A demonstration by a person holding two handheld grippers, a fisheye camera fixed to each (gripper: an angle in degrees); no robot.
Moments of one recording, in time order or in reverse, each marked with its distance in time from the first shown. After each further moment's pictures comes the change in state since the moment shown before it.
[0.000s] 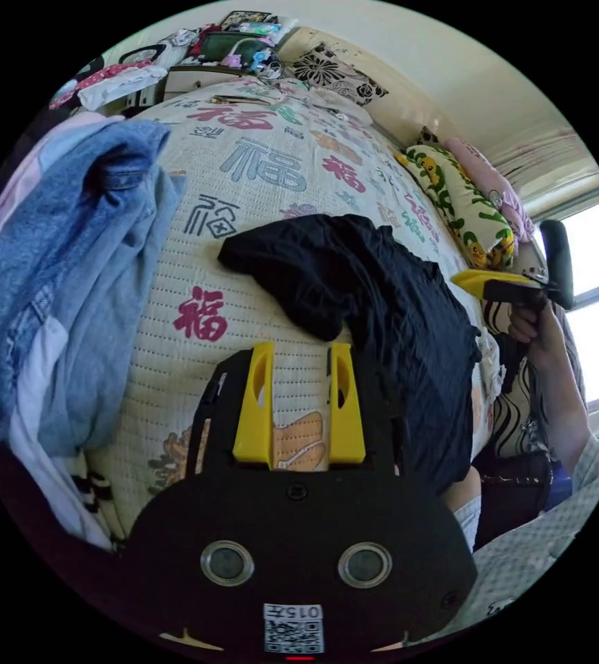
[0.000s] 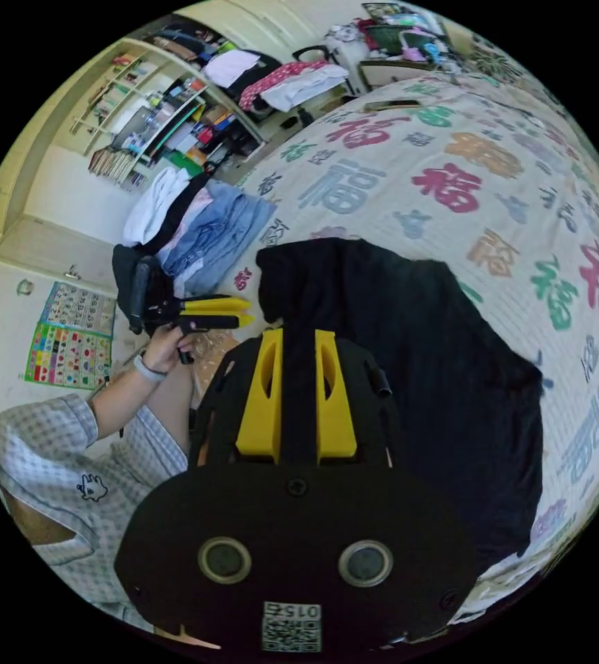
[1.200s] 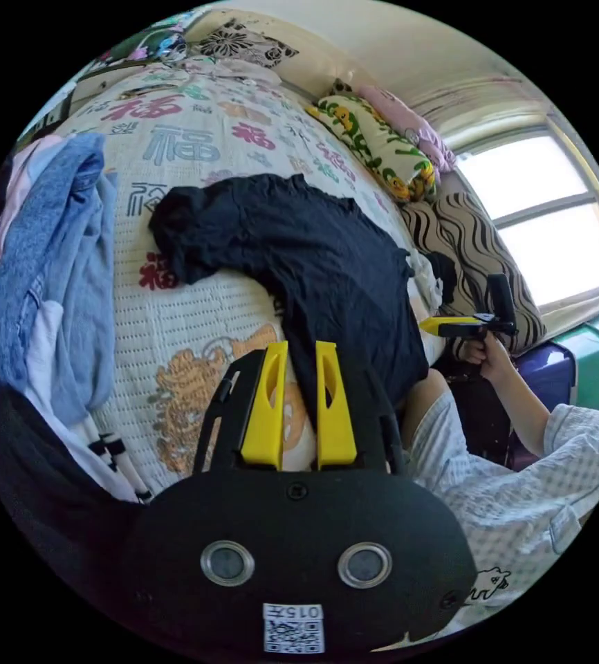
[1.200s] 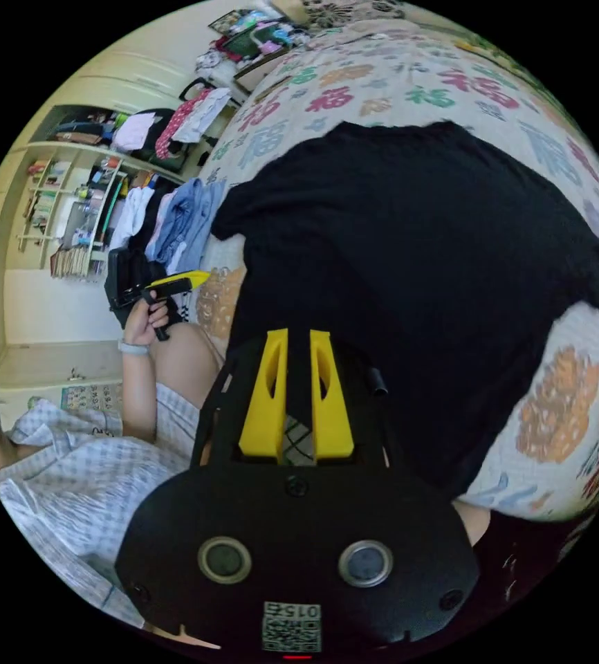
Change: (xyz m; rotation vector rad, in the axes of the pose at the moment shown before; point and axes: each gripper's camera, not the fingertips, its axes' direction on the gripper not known) left arm -0.038 0.062 -0.106 -0.192 0.231 0.264; right arm -0.039 0.262 0.131 0.115 -0.027 0.517
